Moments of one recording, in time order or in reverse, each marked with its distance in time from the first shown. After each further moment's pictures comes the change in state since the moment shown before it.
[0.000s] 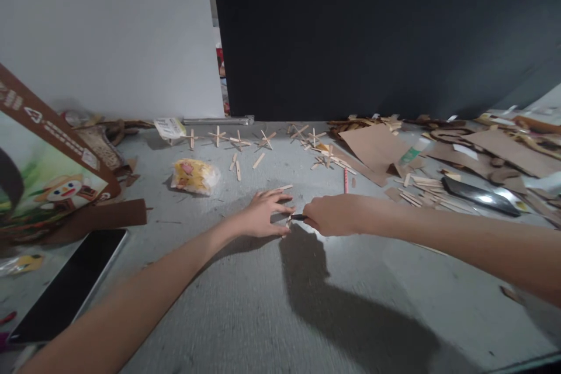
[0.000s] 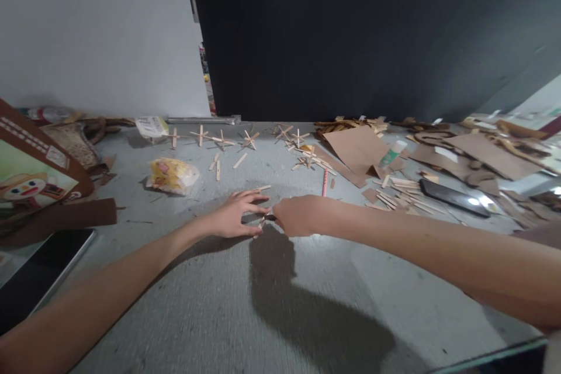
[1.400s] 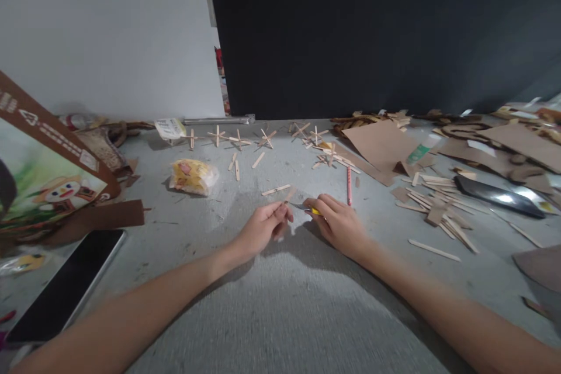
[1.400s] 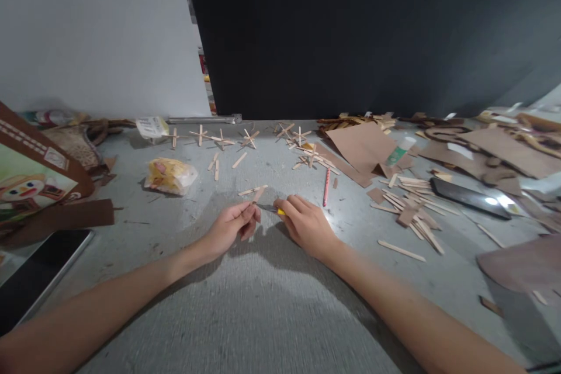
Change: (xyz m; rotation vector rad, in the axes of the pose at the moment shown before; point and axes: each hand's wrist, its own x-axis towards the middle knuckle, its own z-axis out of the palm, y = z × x) left_hand -0.009 0.038 0.035 -1.028 0.315 -0.144; right_hand 0.000 0.032 0.092 0.122 0.739 -0.193
